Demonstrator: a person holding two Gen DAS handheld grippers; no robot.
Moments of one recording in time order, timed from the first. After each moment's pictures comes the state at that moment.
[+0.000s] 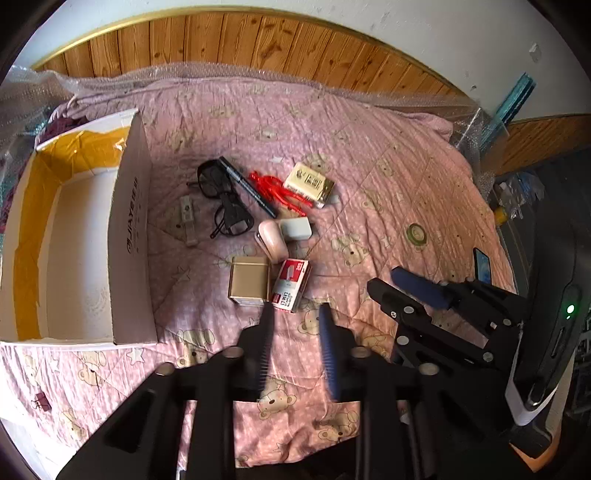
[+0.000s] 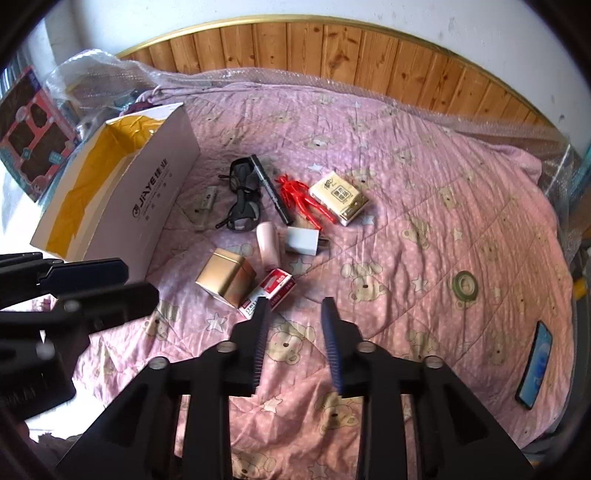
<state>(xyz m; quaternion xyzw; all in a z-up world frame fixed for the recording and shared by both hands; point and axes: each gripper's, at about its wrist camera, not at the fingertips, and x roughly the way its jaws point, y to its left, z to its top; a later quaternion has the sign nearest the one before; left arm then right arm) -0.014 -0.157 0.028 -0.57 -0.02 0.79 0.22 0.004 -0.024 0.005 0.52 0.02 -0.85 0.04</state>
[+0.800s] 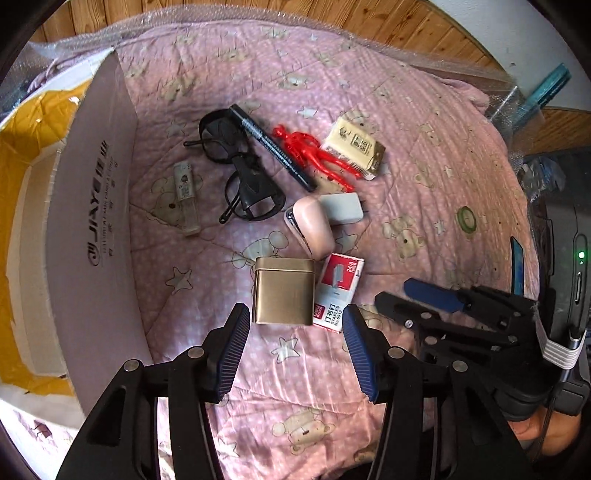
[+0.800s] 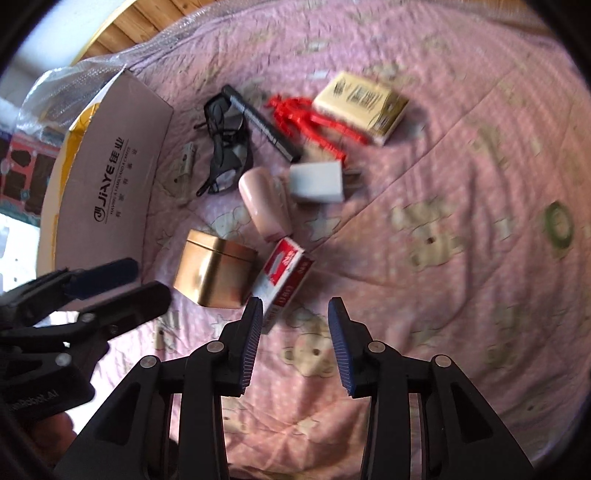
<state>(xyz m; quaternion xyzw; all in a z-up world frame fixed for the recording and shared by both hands) -0.085 -0.153 -0.063 -0.64 0.00 0.74 0.21 -0.057 0.003 -0.098 0.64 -0.15 -0.75 0.09</state>
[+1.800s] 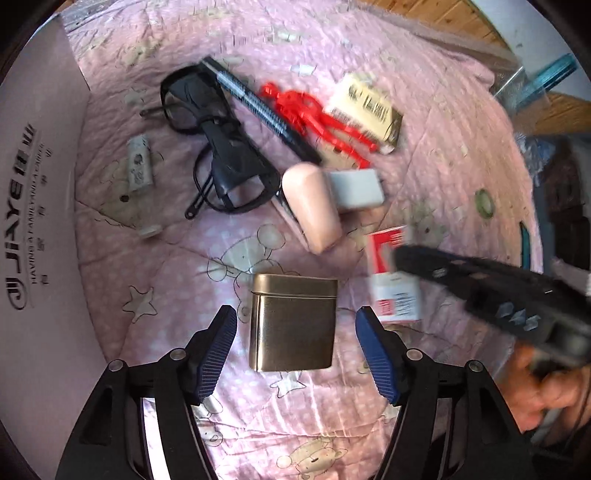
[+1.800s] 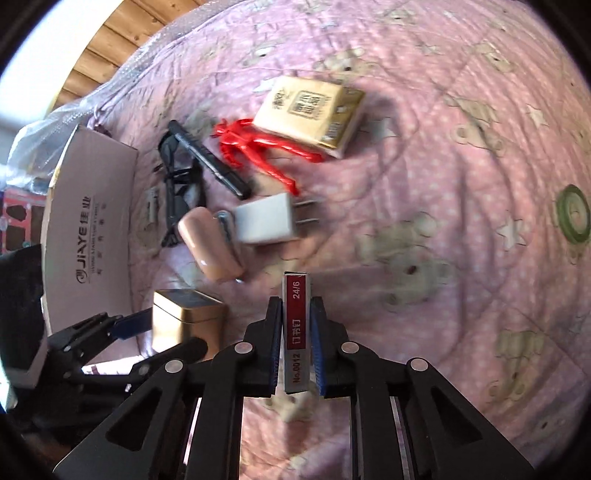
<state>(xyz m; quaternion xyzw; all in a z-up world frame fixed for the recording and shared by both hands) -0.110 -0.139 -0.132 -0.68 0.01 0.70 0.23 -0.079 0.047 -0.116 0.64 -0.21 -0.74 0.06</state>
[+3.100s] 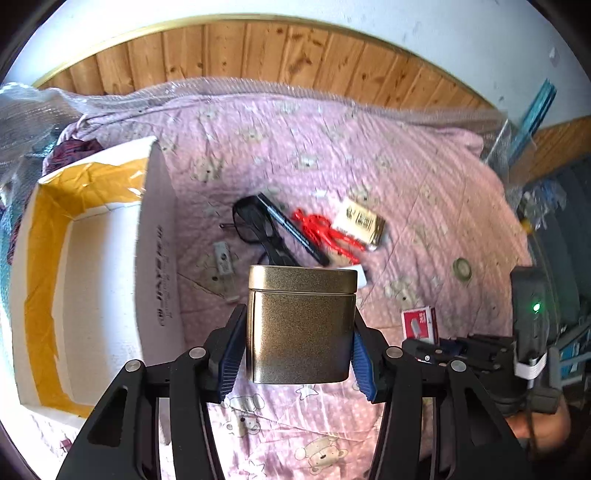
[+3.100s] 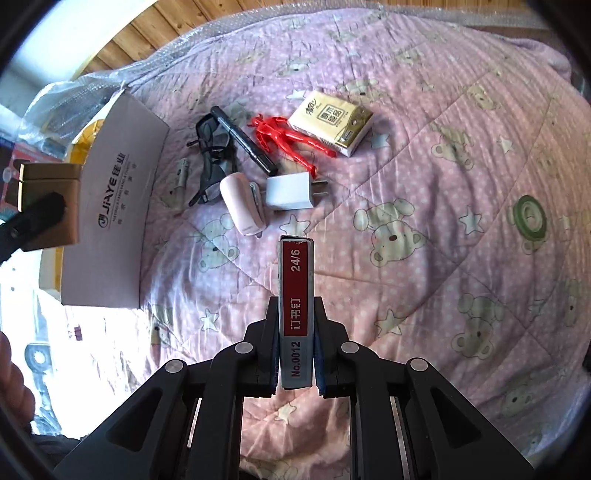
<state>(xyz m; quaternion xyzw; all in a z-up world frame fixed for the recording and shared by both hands) -0.084 -0.178 0.014 -0.53 0.00 0.82 0.19 -0.037 0.024 -0.065 0.61 -0.12 -0.78 0.06</state>
